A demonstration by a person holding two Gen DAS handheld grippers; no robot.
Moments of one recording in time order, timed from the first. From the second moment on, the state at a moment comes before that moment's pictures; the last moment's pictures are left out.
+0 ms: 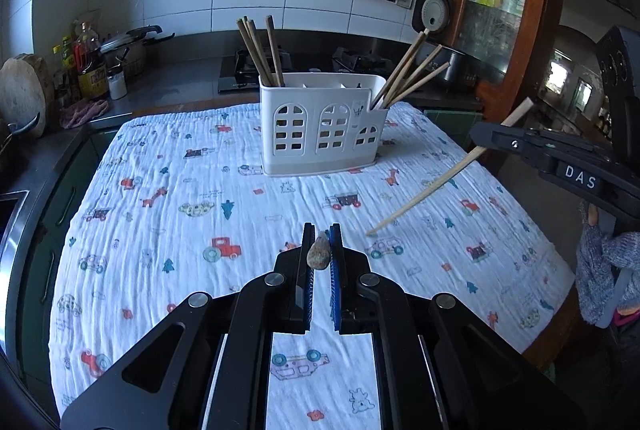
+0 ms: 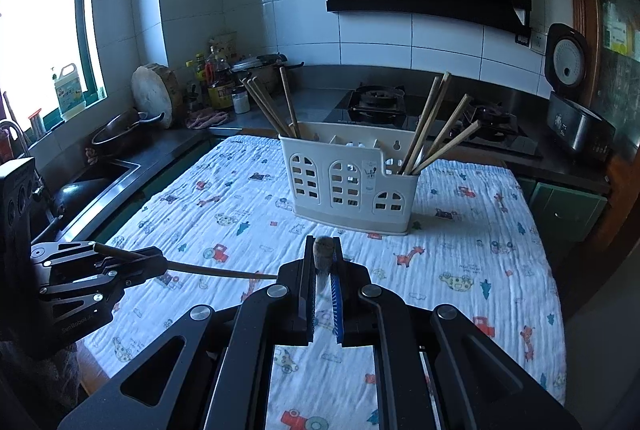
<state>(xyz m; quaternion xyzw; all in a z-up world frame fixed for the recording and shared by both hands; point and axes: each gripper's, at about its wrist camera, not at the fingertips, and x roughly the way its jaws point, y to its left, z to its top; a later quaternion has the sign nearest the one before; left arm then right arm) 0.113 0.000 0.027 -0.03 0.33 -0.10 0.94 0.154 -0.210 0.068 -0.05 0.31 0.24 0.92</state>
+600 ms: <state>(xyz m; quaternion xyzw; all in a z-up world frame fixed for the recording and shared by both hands) 0.181 -0.006 0.106 -0.01 0.29 -0.13 0.95 0.251 -0.210 0.172 -0.06 0.25 0.21 0.94</state>
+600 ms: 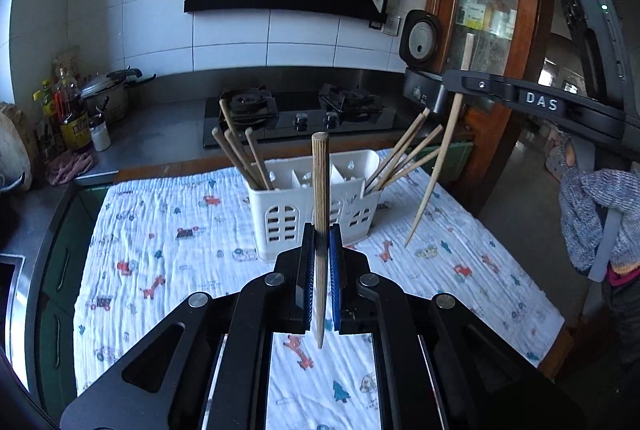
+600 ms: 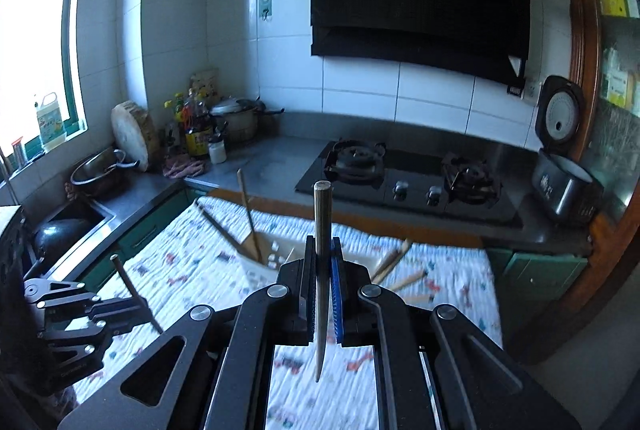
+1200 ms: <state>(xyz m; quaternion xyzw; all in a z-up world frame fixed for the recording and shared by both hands) 0.247 -0.018 0.191 -0.01 0.19 -0.11 0.98 0.341 -0.199 0.179 -0.05 0.21 0.17 0.96</state>
